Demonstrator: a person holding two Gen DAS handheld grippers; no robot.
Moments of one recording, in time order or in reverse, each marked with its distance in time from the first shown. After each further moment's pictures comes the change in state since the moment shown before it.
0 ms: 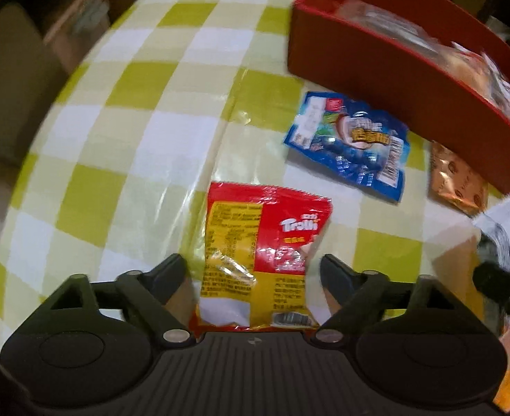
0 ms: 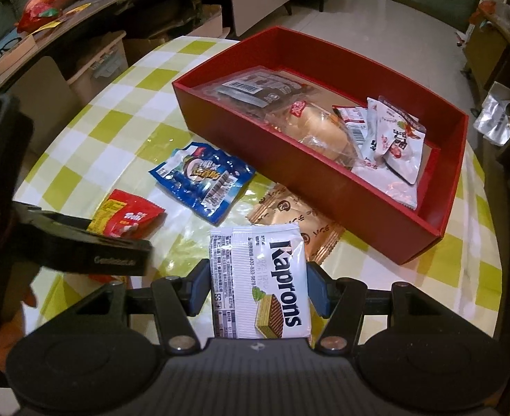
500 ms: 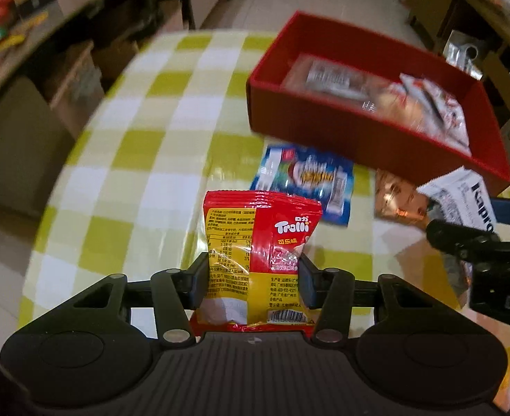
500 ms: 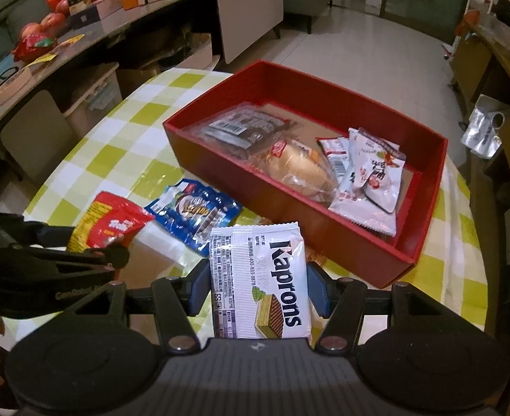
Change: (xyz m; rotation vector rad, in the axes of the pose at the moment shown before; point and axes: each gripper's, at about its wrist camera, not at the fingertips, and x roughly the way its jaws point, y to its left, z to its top) left arm -0.059 -0.018 -0.006 0.079 -0.164 0.002; right arm -0.021 -0.009 0.012 0.031 -0.085 -0.018
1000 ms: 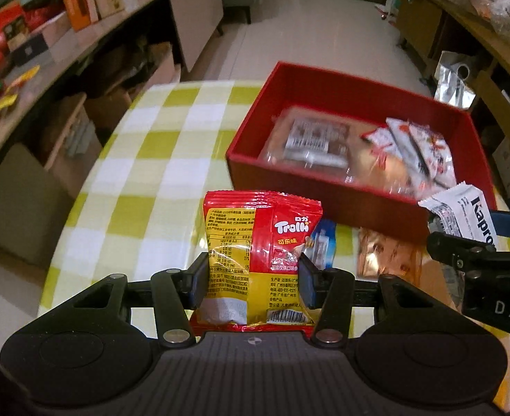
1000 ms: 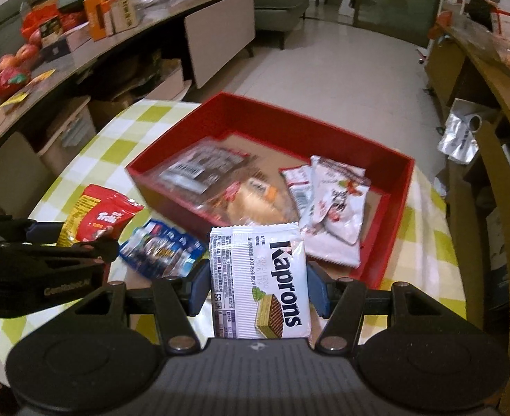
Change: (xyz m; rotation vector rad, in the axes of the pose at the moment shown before) left arm -0.006 -0.020 0.041 0.039 -0.101 0.012; right arm -0.004 -0.030 0.024 0.072 -0.058 -0.052
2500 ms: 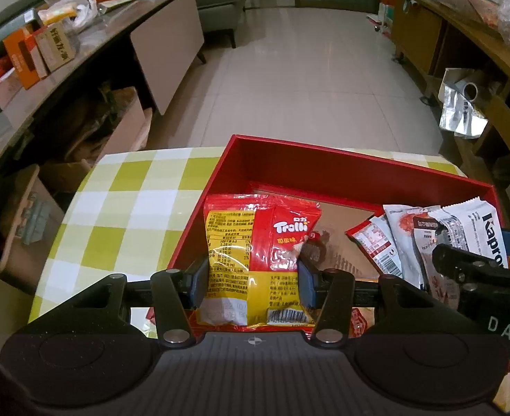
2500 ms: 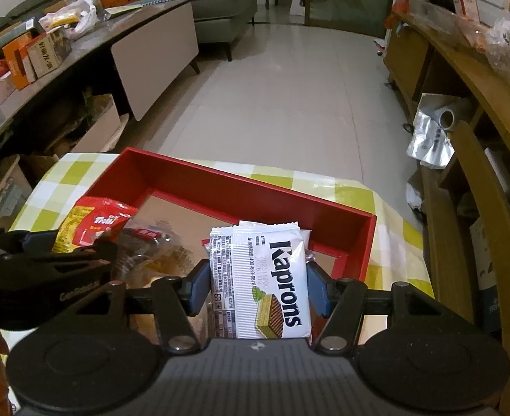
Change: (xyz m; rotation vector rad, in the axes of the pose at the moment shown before) left arm 0.068 -0.050 0.097 0.047 -0.050 0.021; right arm 0.063 -0.062 0.069 0.129 -0.020 -0.089
